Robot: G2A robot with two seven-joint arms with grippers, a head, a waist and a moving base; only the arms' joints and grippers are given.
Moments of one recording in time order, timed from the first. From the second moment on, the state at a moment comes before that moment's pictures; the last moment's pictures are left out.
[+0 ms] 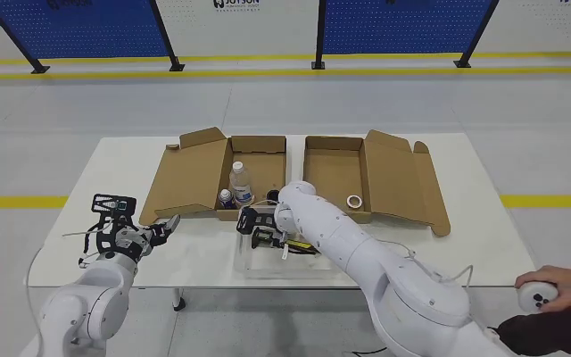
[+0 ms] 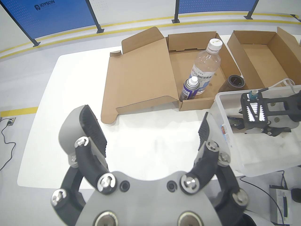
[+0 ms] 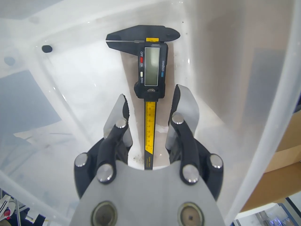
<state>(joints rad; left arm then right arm) 1.79 -1.00 -1.74 -2.13 1.05 0.09 -0.56 -0.39 -1.82 0.24 -0.40 -0.86 -0.61 0.85</state>
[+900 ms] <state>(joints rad) 1.79 -1.00 -1.74 -2.13 1.05 0.09 -0.56 -0.38 -1.89 0.26 -0.26 -0.90 -0.65 0.81</state>
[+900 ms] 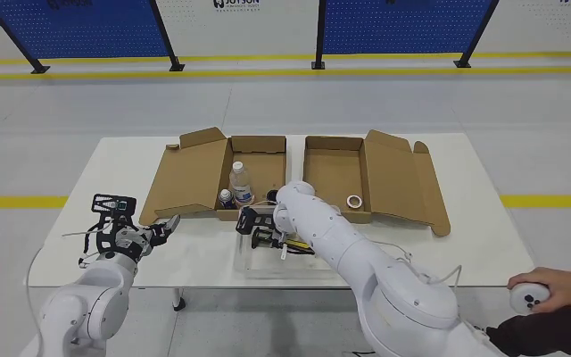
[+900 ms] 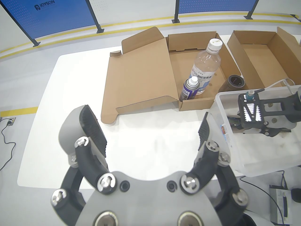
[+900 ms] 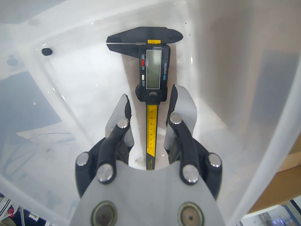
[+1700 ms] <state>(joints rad) 1.79 -1.00 -1.74 -2.13 1.05 0.09 -0.56 -0.38 -1.91 0.27 -0.21 -0.93 -0.66 0.80</state>
